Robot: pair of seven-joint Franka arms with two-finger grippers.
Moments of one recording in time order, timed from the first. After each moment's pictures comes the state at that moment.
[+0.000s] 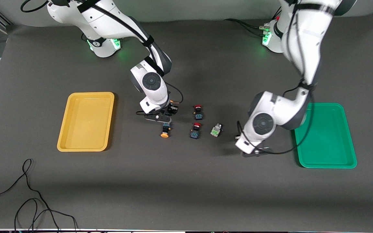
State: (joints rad) left arm -0.35 0.58 -0.04 -1.65 0.07 2.07 -0.58; right arm 0.74 0.52 -0.04 -1.98 0.07 2.48 0.87
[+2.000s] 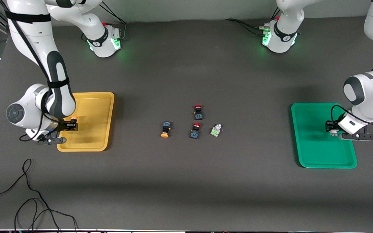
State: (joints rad) left arm 0.33 0.43 -0.03 -2.16 0.09 2.63 0.30; right arm 0.53 0.53 -0.70 -2.10 0.39 2.36 -0.45
